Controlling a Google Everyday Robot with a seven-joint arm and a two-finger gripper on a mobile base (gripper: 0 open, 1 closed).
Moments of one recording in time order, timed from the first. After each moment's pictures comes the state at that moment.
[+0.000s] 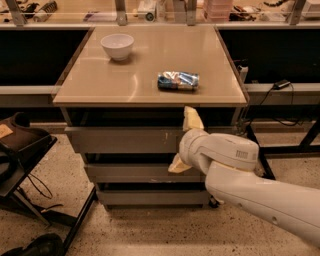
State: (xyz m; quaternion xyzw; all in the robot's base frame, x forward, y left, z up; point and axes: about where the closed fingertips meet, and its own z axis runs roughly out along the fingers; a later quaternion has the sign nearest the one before) arm 0.571 -0.071 0.735 -0.58 0.66 -0.17 0.44
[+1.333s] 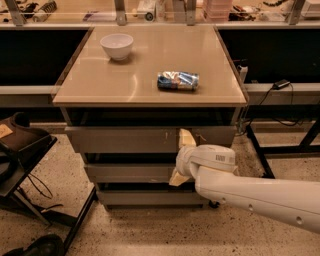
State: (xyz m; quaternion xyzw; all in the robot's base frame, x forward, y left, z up) arm 0.590 -0.070 0.619 -0.60 0.69 -0.14 0.38
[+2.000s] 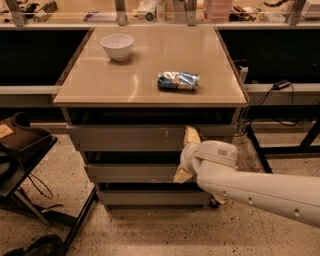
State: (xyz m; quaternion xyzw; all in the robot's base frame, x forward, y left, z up) arm 0.604 -0.092 0.609 -0.59 0.71 -0.15 0.36
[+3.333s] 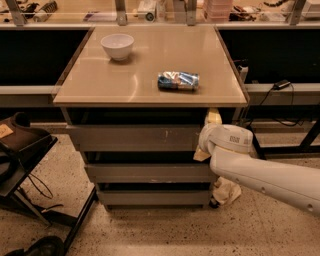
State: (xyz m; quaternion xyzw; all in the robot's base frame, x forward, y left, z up) arm 0.655 -0.166 0.669 -0.54 0.71 -0.26 0.37
